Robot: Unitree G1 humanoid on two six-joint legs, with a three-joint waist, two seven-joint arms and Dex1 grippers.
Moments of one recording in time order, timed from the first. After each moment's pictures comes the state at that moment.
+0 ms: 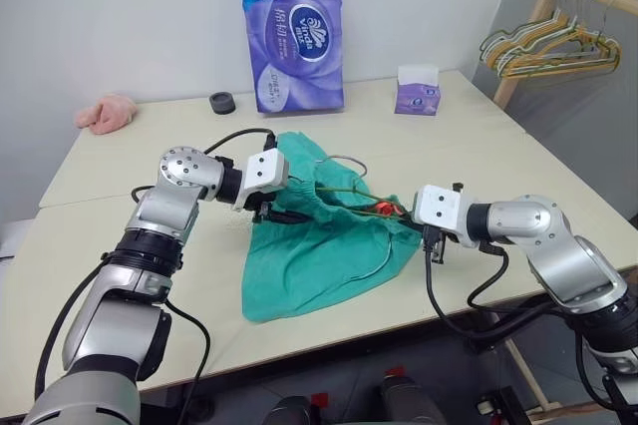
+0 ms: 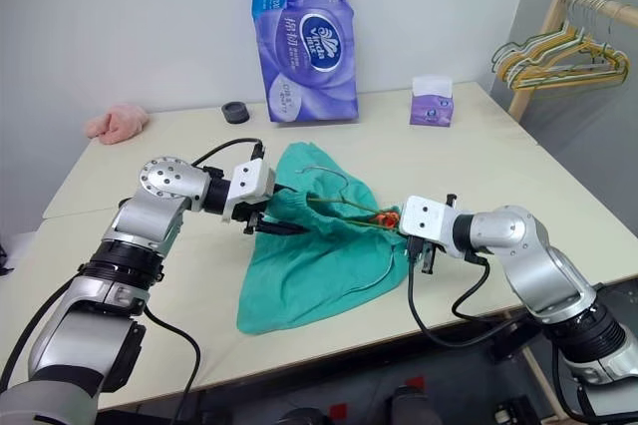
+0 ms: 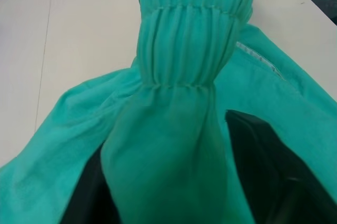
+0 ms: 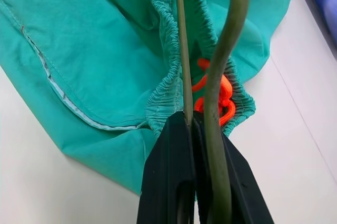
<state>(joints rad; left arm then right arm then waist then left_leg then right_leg) -0.79 0.63 -0.22 0.48 -0.11 -0.05 -1.43 -0.48 -0.78 0.32 -0.33 -0.02 0.51 0.93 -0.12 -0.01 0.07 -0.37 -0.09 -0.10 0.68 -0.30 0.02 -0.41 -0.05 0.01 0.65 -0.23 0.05</state>
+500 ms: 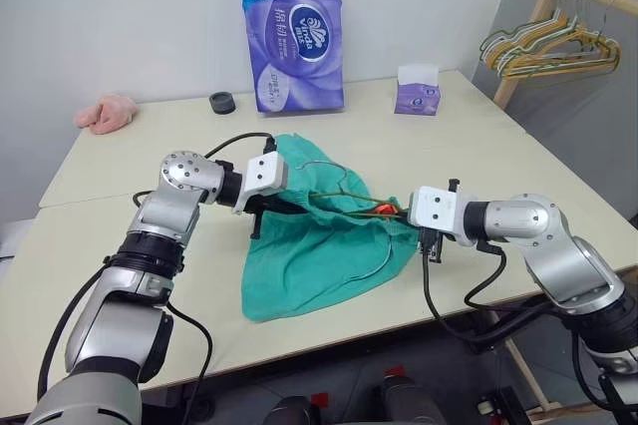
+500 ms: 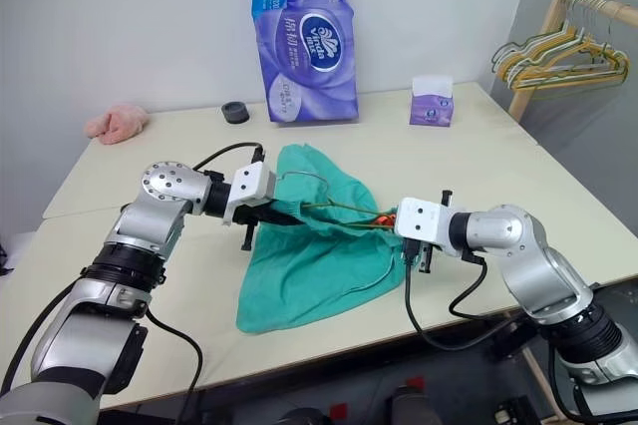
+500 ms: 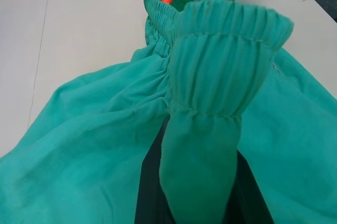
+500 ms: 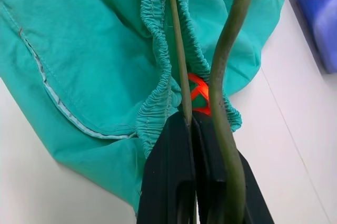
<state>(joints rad) -0.77 0.62 -0.21 0.48 -0.10 -0.05 -1.42 -0.48 -0.77 0.32 -0.35 -0.06 0.44 0.96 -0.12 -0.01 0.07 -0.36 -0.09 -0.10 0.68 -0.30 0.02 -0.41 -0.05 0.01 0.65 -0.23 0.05</state>
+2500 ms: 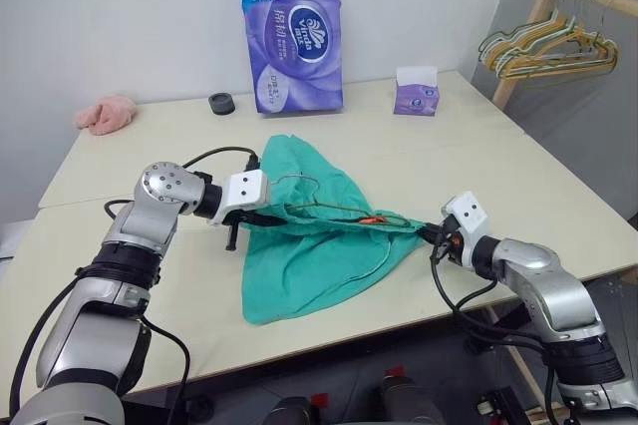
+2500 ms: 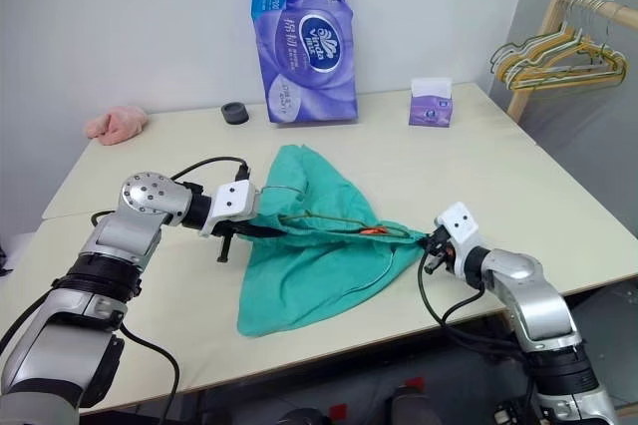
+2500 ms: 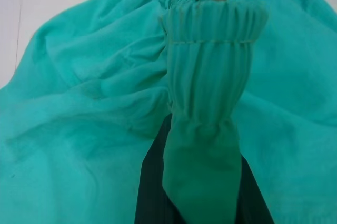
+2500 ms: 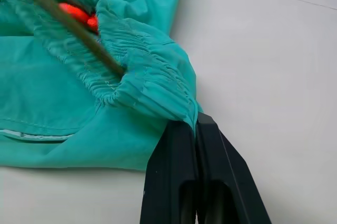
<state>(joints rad) -0.72 0.72 -0.24 0.52 0.00 -0.13 -1.40 -0.23 -0.52 0.04 -0.18 0.21 0.62 0.67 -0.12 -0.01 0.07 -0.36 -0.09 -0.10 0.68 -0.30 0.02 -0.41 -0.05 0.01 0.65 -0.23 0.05</state>
